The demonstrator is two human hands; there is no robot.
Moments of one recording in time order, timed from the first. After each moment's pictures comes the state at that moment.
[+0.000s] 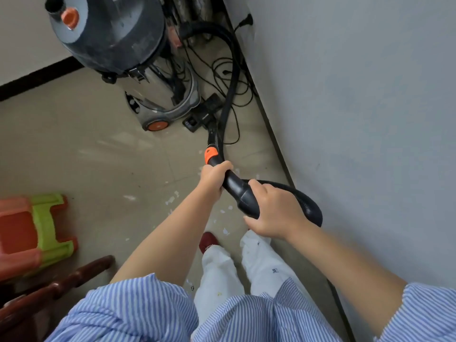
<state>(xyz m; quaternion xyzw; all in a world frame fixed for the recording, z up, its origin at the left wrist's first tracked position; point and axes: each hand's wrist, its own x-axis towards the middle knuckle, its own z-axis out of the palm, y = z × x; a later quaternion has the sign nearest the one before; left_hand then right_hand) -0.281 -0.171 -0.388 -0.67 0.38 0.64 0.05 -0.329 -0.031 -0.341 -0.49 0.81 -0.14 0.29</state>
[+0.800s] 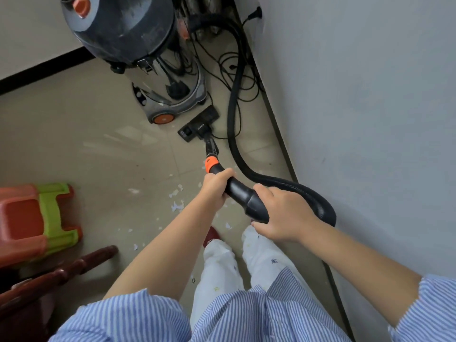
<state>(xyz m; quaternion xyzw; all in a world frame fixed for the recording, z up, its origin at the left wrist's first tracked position) -0.247 -0.149 -0.382 -0.68 0.33 0.66 0.03 -0.319 -0.014 -0.327 -0.53 0.78 -0.09 0.33</state>
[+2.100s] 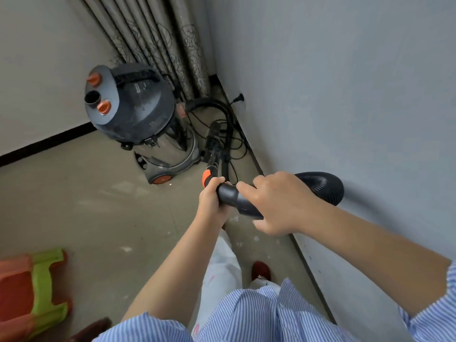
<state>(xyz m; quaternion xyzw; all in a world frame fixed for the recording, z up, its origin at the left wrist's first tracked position) -0.323 -0.209 -0.277 -0.54 0.20 0.80 -0.16 -0.404 -0.109 -0.191 -0.67 0.73 0.06 0.11</state>
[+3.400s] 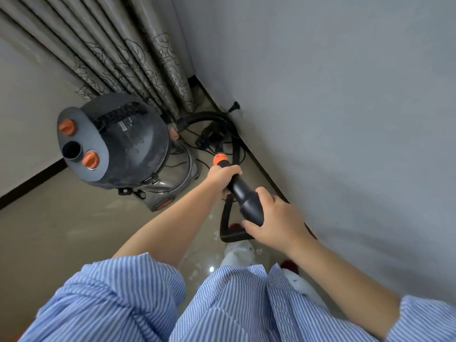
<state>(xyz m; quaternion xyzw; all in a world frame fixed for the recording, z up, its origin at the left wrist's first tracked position) -0.433 -0.396 -0.312 -0.54 0.52 0.63 0.18 -0.416 -0.244 -0.250 -0.29 0.90 -0.17 0.29</state>
